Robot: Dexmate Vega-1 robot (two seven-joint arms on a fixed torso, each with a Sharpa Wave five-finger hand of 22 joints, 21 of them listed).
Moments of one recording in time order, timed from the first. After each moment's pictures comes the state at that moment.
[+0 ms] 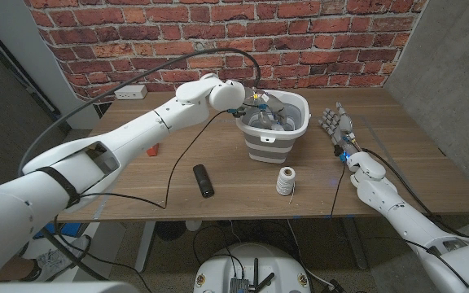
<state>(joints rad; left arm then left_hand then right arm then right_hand) 0.18 0.50 0.97 -1.58 0.68 -0.11 -0.59 0.85 0.00 0.32 -0.16 0.23 0.59 -0.15 0.44 0.19 0.64 -0.22 0.27 0.45 0.46 -0.05 0.23 0.23 0.35 -0.04 0.23 0.18 -0.80 -0.46 -0.31 -1.08 0.75 0.36 0.12 0.03 0.08 0.37 0.09 0.20 0.13 0.01 0.19 0.17 0.13 -0.02 0.19 0.19 0.01 -0.03 0.22 0.34 0.27 -0.02 0.20 0.16</state>
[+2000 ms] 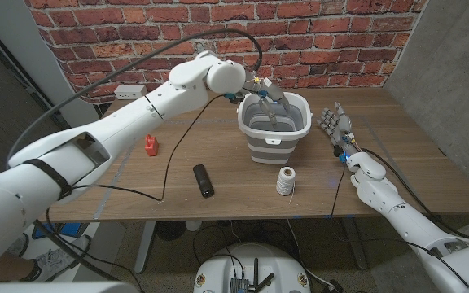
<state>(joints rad) 0.14 0.55 0.93 -1.76 0.66 -0.01 -0.76 0.66 -0.05 0.26 -0.13 0.21 0.30 -0.10 0.22 0.18 0.24 -0.15 0.18 0.31 0.20 -0.04 0.18 0.19 0.21 -0.04 0.19 0.17 -0.81 -0.46 -0.31 -1.10 0.75 0.36 0.13 0.03 0.08 0.37 0.09 0.20 0.13 0.01 0.19 0.17 0.14 -0.01 0.19 0.19 0.01 -0.03 0.22 0.34 0.28 -0.02 0.20 0.16</state>
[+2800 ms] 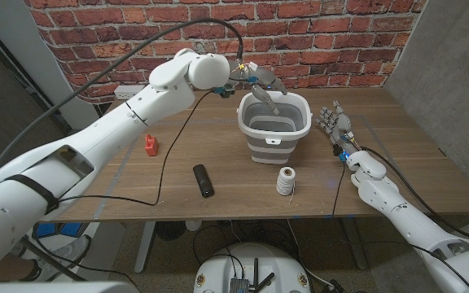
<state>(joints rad) 0.27 0.62 0.78 -1.90 0.56 0.15 -0.66 0.62 -0.04 0.25 -0.13 0.20 0.28 -0.08 0.20 0.18 0.20 -0.12 0.18 0.29 0.20 -0.04 0.18 0.19 0.21 -0.04 0.19 0.17 -0.82 -0.48 -0.31 -1.14 0.73 0.35 0.12 0.03 0.08 0.36 0.09 0.20 0.13 0.01 0.19 0.17 0.14 -0.01 0.19 0.19 0.00 -0.03 0.22 0.33 0.28 -0.02 0.20 0.16</state>
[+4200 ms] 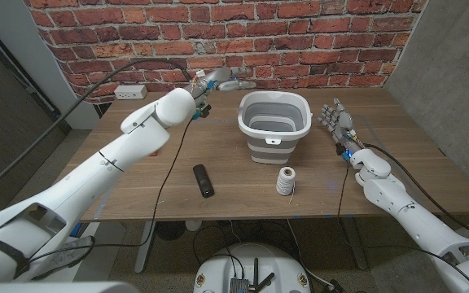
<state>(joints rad) 0.67 0.70 0.52 -1.99 0.14 0.31 -0.05 0.48 0.10 0.28 -0.07 0.18 0.21 -0.06 0.18 0.18 0.10 -0.08 0.18 0.20 0.08 -0.04 0.17 0.18 0.14 -0.04 0.18 0.17 -0.84 -0.54 -0.32 -1.21 0.70 0.32 0.09 0.03 0.08 0.36 0.09 0.20 0.13 0.01 0.19 0.17 0.14 -0.01 0.19 0.19 0.00 -0.03 0.22 0.33 0.26 -0.04 0.19 0.16</state>
